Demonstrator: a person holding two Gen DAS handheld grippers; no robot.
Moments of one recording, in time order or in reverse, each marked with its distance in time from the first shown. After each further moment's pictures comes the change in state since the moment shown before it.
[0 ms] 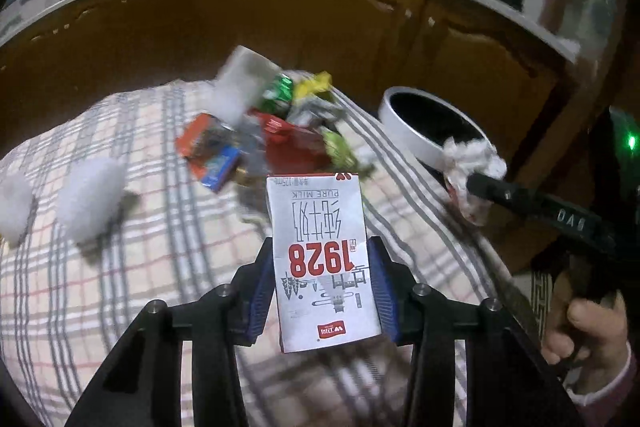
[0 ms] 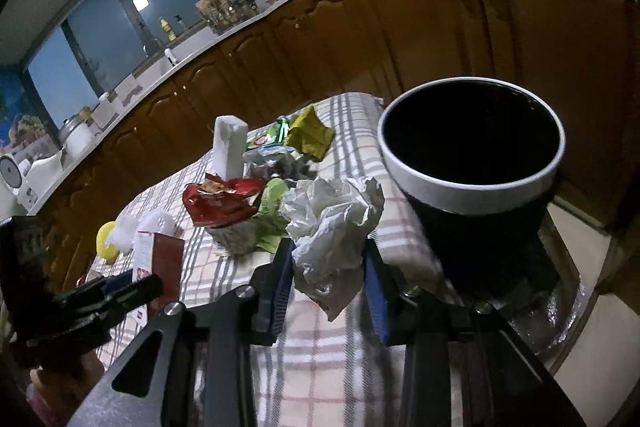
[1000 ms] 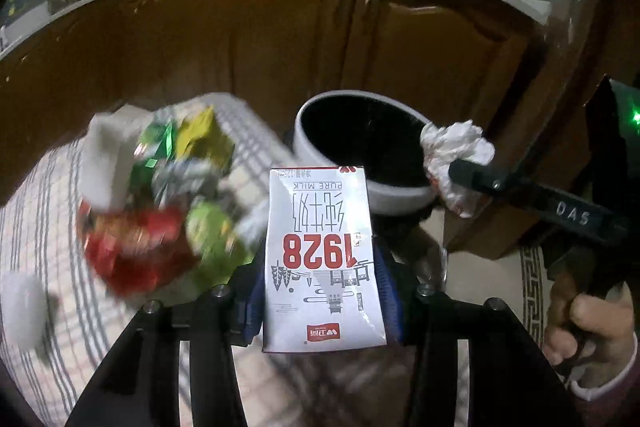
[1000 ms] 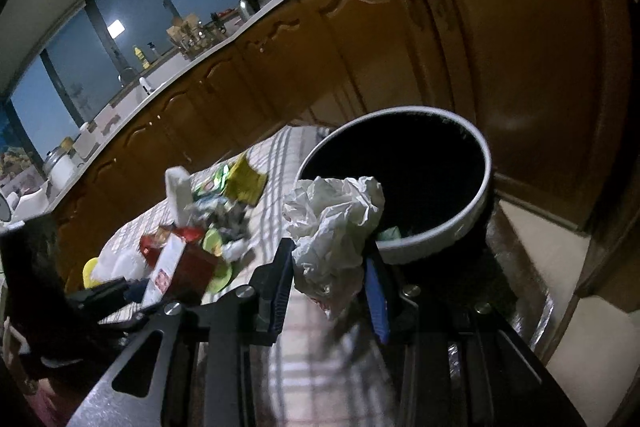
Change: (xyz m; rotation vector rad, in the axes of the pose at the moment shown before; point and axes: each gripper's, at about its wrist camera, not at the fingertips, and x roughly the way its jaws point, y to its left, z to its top) left arm 0.073 -0.078 0.080 0.146 0.037 -0.084; right arm -0.018 -0.066 0.039 0.065 -0.053 -0.062
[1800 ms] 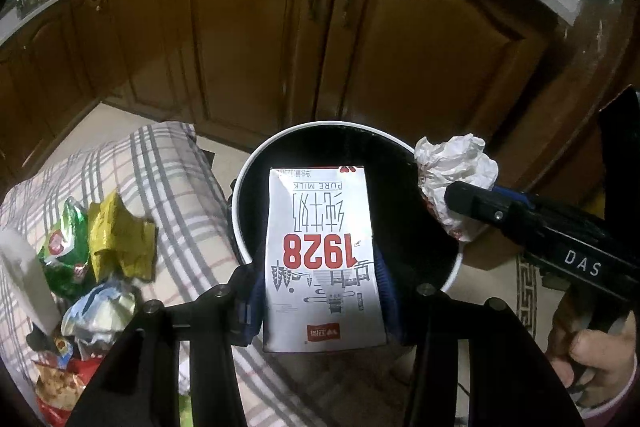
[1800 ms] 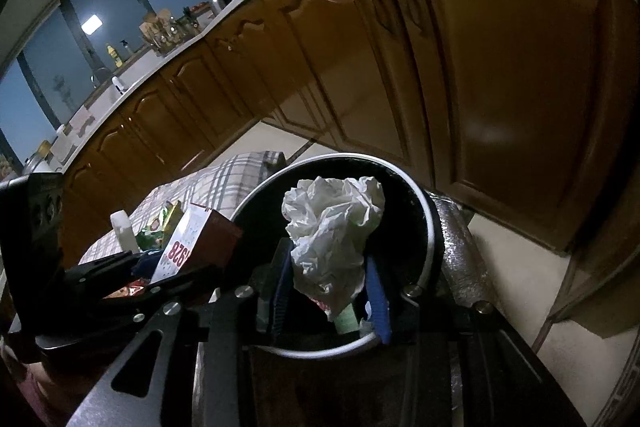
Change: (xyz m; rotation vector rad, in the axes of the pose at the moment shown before) left arm 0.127 -0.018 0.090 0.011 0.110 0.004; right arm 0.034 -0.054 0.063 0.010 0.060 -0.064
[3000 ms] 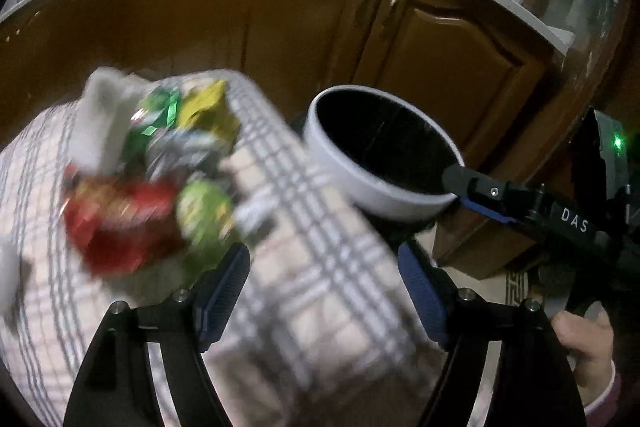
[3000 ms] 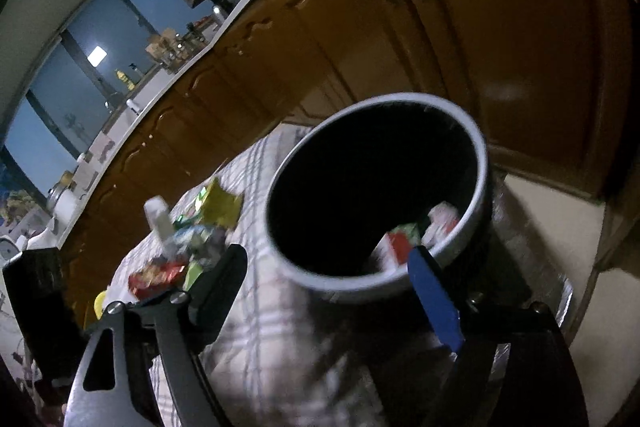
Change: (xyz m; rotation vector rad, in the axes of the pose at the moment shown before) left arm -0.095 0.047 -0.135 -0.129 -0.128 -0.048; right arm 0.000 0.029 -0.057 0.126 -0.001 0.115
